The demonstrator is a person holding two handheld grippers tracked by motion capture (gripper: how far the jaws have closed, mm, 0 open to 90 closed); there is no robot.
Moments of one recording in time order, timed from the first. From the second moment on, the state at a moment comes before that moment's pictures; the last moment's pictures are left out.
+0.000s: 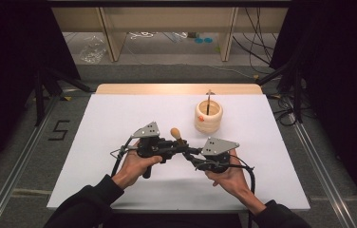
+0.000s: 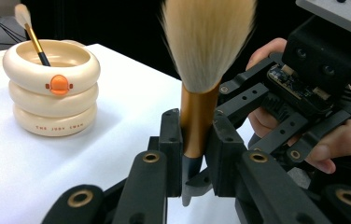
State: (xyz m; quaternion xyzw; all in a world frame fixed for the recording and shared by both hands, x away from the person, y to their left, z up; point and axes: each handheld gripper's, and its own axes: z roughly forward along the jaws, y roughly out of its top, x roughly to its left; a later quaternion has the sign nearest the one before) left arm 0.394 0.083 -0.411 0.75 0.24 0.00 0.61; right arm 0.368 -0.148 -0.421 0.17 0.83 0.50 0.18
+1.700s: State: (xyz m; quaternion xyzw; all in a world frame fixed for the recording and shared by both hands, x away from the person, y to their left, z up) left arm 0.376 0.134 -0.425 0.77 0.28 0.12 0.56; right arm 0.404 -0.194 -0.414 0.28 0.77 0.55 0.17
